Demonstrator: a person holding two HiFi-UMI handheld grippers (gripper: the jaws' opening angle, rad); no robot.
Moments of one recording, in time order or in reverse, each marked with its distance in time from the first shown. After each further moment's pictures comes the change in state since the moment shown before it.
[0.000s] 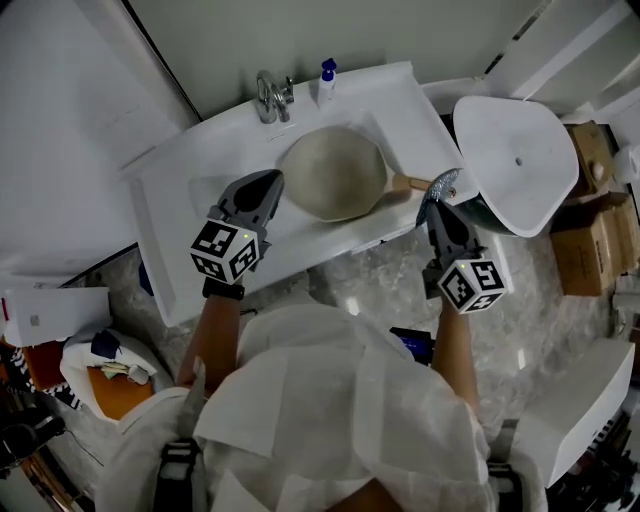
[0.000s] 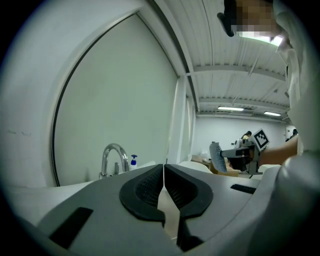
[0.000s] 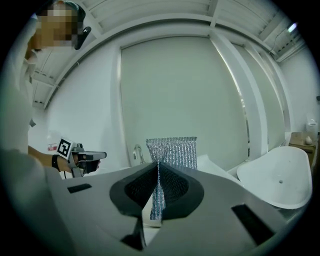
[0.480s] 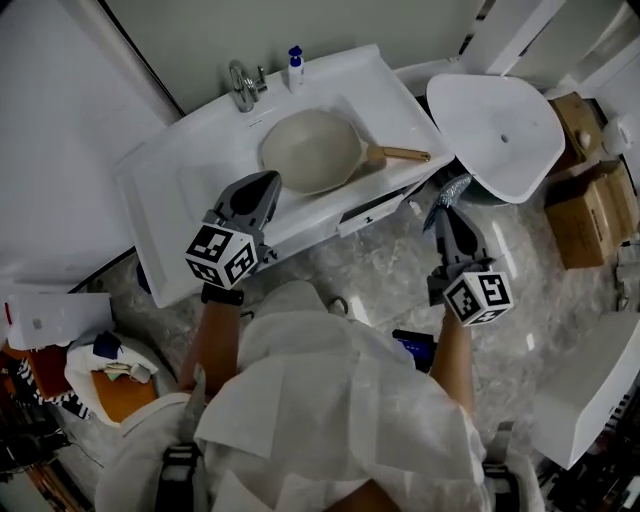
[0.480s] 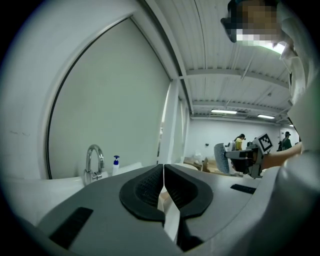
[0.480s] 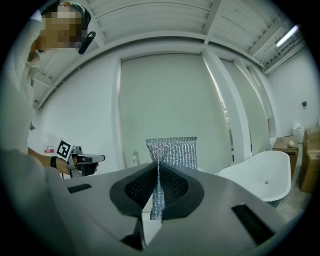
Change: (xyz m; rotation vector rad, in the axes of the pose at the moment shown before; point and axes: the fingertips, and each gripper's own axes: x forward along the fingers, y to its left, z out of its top) left arm -0.033 -0.106 0.010 0.000 -0.025 -0.051; right arm -0.142 -0.003 0.005 -0.004 -0.088 -0.099
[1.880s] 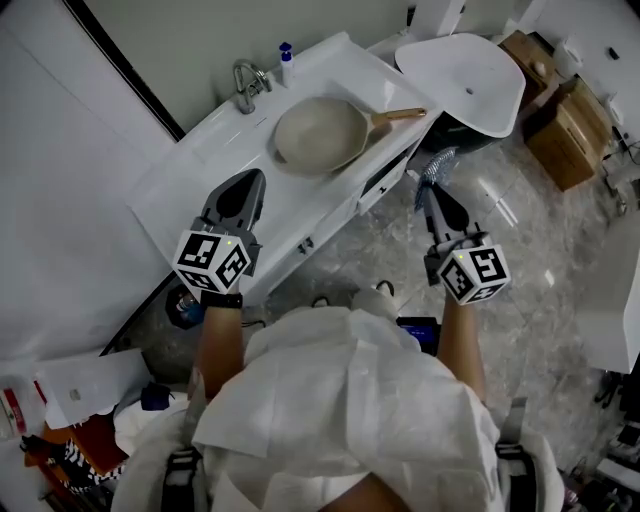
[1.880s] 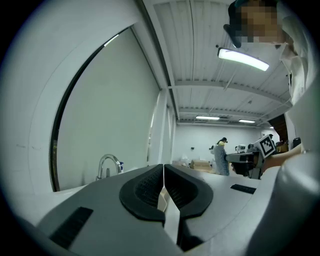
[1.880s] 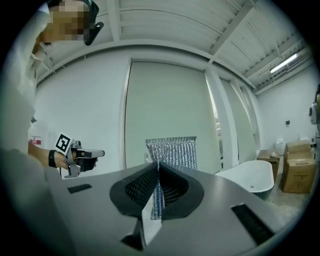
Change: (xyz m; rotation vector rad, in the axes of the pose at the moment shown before) left arm -0.138 0.069 0.012 0.045 -0.063 -0.175; right arm -0.030 0.191 -0.014 -0.076 -0.079 -0.186
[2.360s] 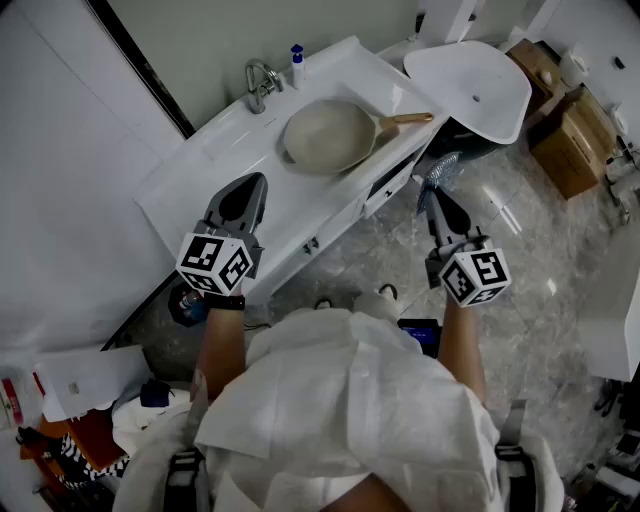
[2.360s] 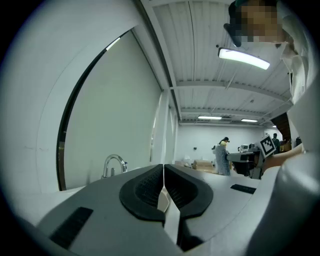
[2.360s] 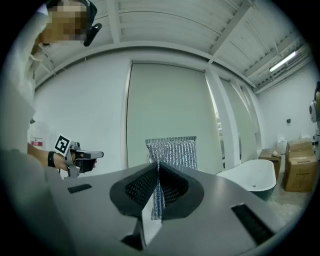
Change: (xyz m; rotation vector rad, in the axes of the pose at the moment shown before) left arm -0.017 0.002 -0.003 0.002 0.002 0.024; right arm -0.005 0.009 -0.003 0.015 -0.006 0.004
